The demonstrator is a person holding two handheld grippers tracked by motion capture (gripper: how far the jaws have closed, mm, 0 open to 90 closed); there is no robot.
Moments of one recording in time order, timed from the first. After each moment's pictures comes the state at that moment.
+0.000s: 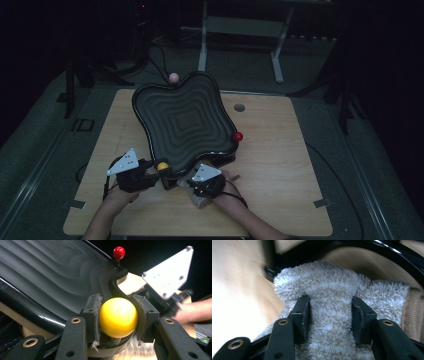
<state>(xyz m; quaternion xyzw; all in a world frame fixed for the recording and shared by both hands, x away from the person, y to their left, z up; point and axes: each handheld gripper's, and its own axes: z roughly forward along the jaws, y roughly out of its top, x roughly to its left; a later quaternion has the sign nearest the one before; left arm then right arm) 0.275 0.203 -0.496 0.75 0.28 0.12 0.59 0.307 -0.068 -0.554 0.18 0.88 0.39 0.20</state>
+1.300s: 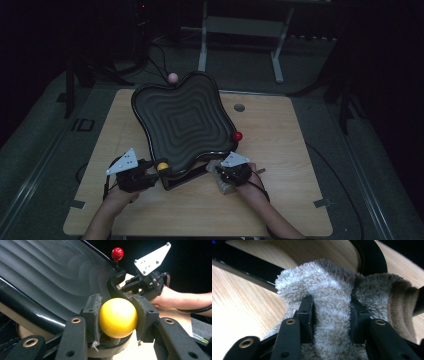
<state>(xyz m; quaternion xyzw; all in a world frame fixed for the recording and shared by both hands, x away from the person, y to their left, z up) 0.275 0.204 -0.497 0.74 0.28 0.11 0.60 0.340 -0.136 -0.551 0.27 0.87 0.36 0.23</state>
